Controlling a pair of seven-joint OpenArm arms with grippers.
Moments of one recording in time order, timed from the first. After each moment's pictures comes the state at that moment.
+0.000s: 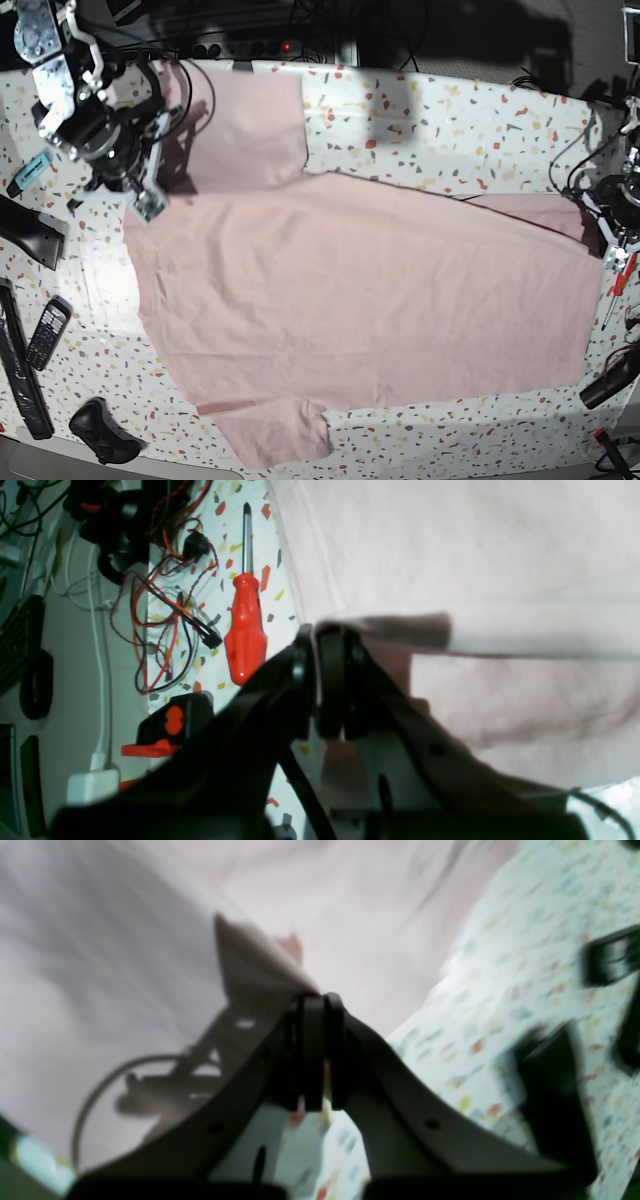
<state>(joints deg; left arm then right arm) -0.8 -33.9 -2.2 70.0 2.1 -14.0 10.6 -16.6 37.4 -3.5 114.3 9.4 15.0 -45.1</state>
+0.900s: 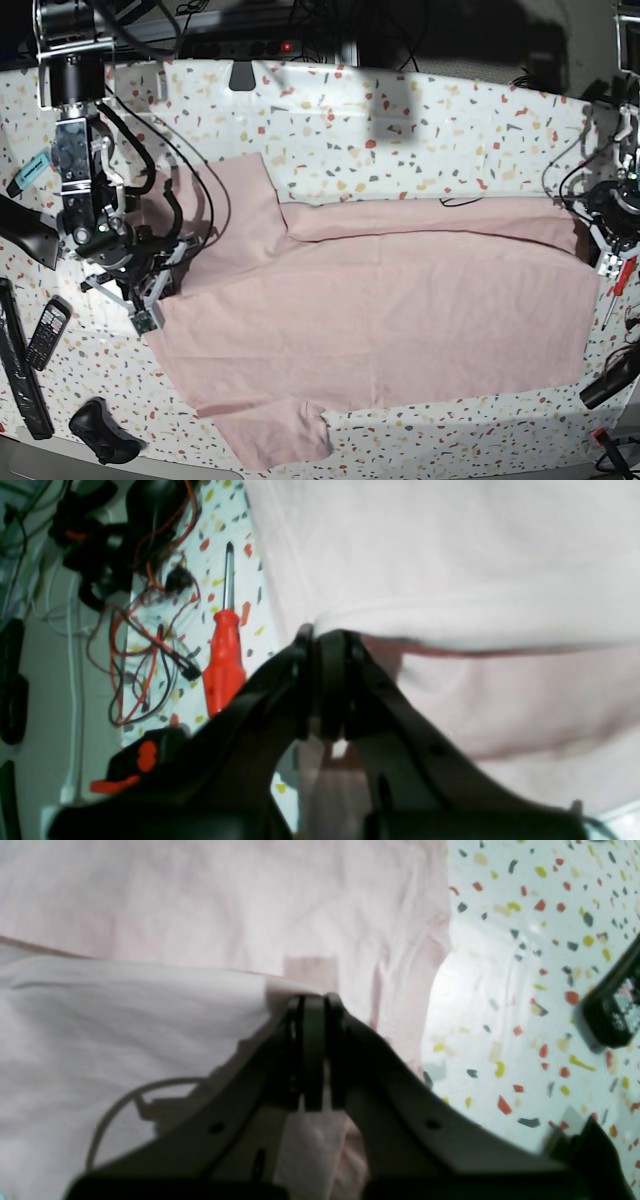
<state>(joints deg) -4.3 -32.0 -2.2 65.2 2.0 -15.8 6.6 10.3 24.0 -3.2 83.6 8.7 16.2 -40.2</state>
